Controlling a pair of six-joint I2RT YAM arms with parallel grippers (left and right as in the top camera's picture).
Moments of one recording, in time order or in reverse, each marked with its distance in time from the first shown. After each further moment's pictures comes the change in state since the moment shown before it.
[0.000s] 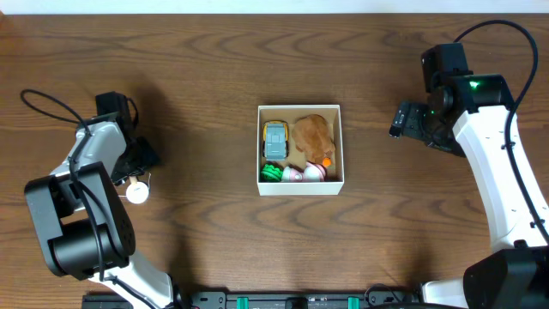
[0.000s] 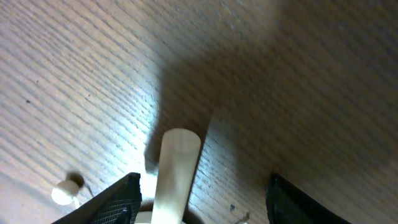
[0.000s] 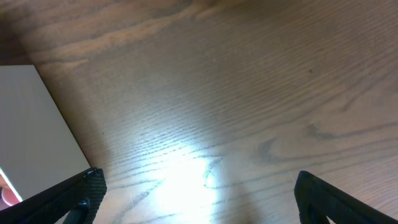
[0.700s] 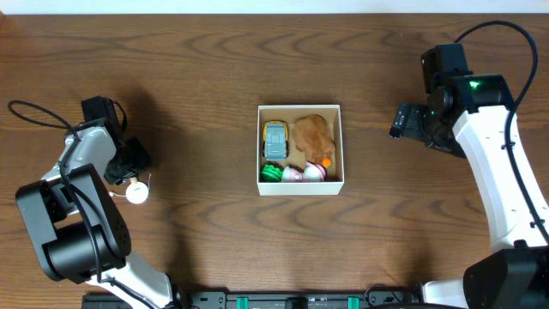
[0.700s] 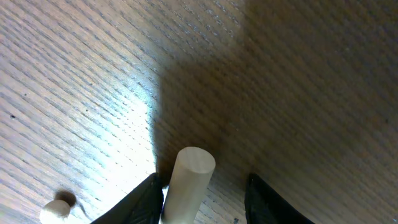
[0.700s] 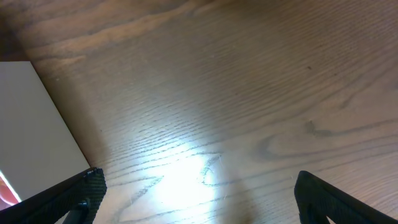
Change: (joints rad) left arm 0.058 -0.005 -0.019 0.041 0.087 0.026; right arm 0.000 0.000 0.000 -0.007 0.000 0.000
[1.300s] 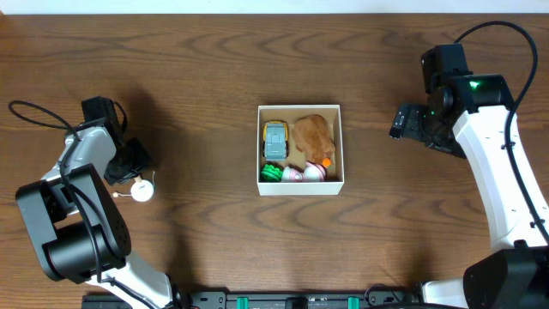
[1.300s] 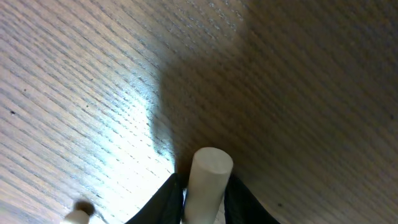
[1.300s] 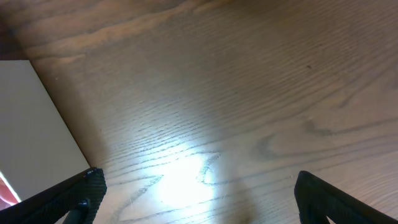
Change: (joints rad) left arm 0.000 0.000 0.000 -0.008 -0.001 0.000; right arm 0.000 0.000 0.000 -0.003 0.000 0.000
